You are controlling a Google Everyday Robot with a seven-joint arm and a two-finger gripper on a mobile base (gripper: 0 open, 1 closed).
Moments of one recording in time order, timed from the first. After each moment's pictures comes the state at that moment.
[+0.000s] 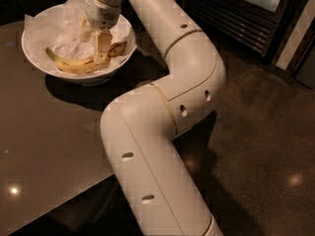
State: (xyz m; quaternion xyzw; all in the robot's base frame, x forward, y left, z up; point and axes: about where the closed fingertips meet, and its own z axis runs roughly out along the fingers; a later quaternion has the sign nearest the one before) arm 0.708 0.179 0.897 -0.86 0.46 0.12 0.20
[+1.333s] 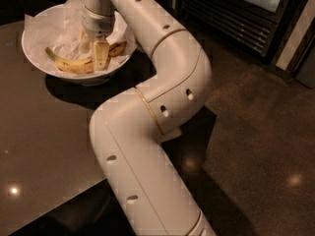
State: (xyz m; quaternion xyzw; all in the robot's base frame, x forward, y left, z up) arm 0.712 0.185 0.863 -0.87 0.46 0.11 0.15
